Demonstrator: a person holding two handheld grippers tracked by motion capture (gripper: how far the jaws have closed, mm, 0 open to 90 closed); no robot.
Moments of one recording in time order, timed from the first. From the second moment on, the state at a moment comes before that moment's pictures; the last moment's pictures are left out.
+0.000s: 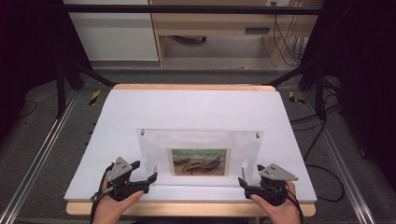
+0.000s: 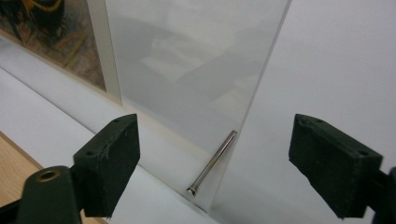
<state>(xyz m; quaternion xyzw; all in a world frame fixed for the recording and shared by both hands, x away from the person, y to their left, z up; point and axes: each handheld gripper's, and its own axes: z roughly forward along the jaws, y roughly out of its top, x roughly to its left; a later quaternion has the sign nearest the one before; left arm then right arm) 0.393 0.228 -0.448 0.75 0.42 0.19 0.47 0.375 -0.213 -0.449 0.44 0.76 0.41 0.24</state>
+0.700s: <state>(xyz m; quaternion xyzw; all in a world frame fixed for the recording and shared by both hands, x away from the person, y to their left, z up) 0.396 0.261 -0.439 0.73 0.42 0.21 0.49 0.355 -0.245 -0.437 0.46 0.72 0.44 0.28</state>
